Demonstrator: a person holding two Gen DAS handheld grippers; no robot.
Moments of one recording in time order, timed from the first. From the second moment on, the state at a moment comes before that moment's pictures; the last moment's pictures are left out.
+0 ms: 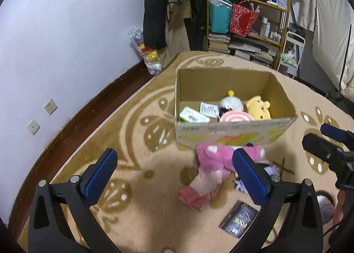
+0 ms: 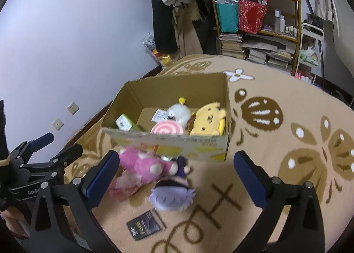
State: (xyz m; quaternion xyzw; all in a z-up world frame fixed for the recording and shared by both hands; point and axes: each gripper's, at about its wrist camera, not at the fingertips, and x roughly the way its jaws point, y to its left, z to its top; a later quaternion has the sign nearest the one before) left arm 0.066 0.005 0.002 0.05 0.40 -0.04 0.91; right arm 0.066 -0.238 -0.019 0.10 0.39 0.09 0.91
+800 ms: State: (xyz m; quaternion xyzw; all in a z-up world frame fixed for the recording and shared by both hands) left arm 0.068 0.032 -0.035 0.00 0.48 -0.02 0.87; right arm 0.029 -0.213 -0.062 0.12 0.45 0.08 0.88
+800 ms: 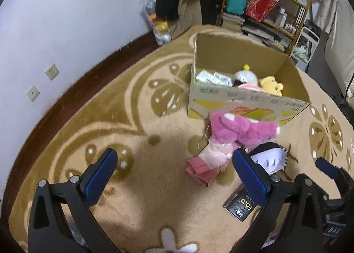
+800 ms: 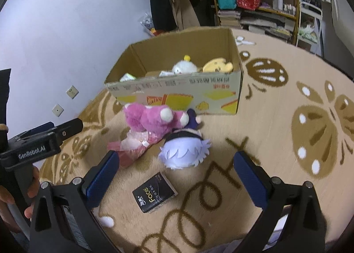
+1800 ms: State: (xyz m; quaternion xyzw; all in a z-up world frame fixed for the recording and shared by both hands) left arm 0.109 -0.008 -0.121 0.04 0.60 -0.09 0.79; right arm 0.053 -0.162 -0.145 0.12 0.58 0.13 0.80
